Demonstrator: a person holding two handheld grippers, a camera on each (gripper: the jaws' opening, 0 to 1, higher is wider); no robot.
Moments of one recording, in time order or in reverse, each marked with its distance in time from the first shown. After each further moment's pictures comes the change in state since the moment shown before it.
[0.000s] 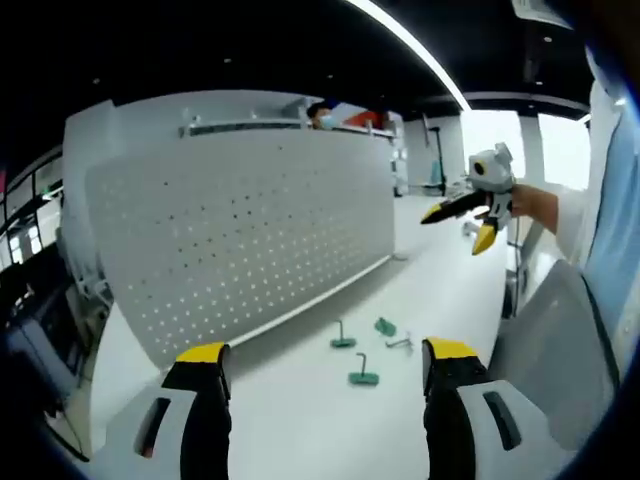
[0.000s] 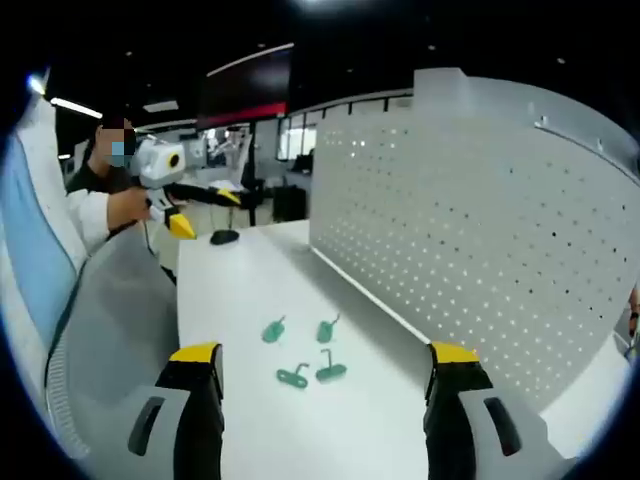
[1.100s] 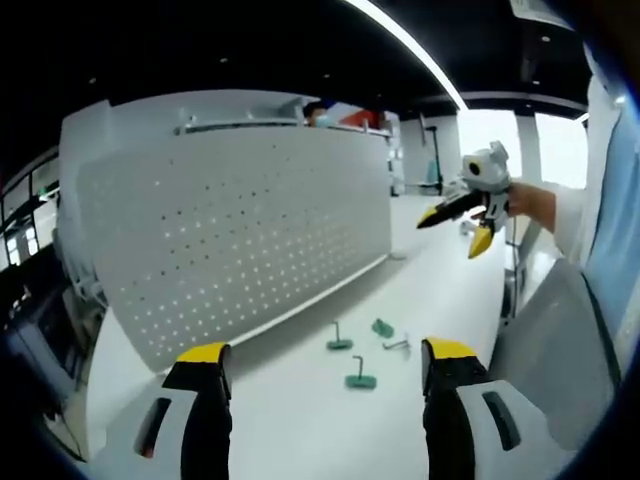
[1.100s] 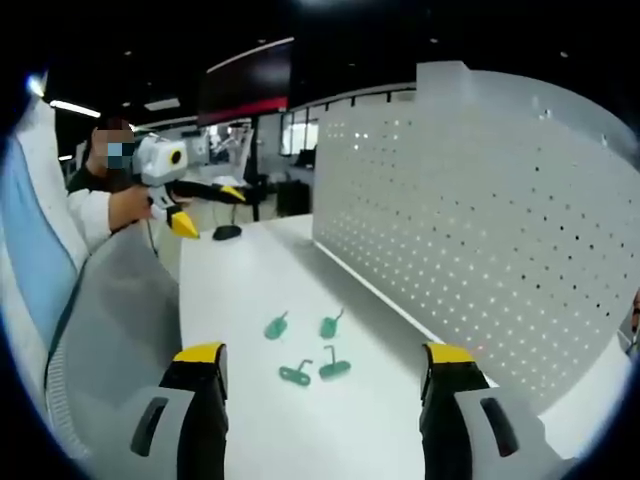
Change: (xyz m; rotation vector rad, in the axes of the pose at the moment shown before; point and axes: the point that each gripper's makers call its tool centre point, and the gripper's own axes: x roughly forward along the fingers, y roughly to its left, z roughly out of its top) left arm 0.007 -0.004 0.001 0.007 0.002 -0.015; right arm 0.004 0.004 -0.005 0.006 0.021 0.020
